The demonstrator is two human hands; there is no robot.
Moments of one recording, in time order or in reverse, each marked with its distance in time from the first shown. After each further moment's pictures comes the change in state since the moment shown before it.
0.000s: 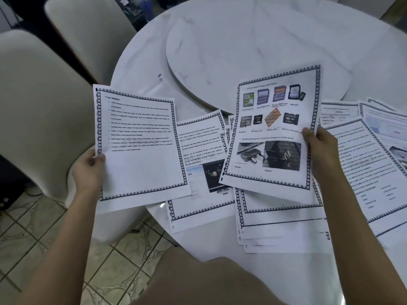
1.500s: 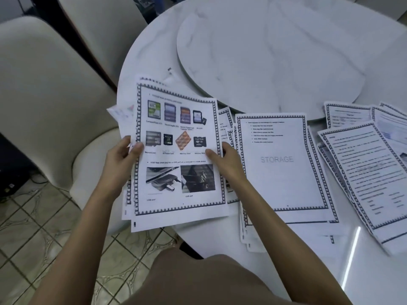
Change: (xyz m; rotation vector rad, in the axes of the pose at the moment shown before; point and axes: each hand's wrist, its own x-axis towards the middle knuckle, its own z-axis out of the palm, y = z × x) left_hand -0.052 0.048 0.002 -0.275 -0.423 0.148; right_hand -0.073 0.021 0.160 -0.266 -0.449 0.076
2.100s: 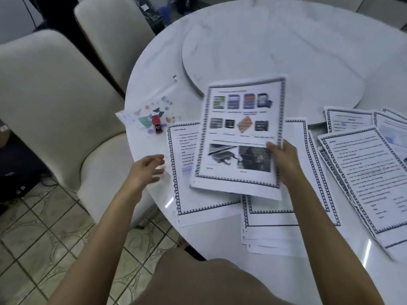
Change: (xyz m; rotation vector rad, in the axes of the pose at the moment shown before) left_hand -0.001 -0.020 0.024 0.043 -0.049 -0.388; right_hand 0.010 0.022 -0.106 0.231 0.238 0.138
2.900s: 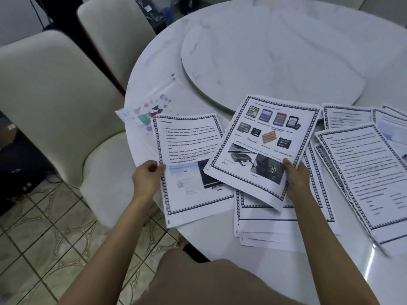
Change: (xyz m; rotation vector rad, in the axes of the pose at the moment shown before) left_hand -0.020 -0.018 0.031 0.169 0.312 0.032; right_hand 0.004 0.062 -0.039 0.180 0.225 0.098
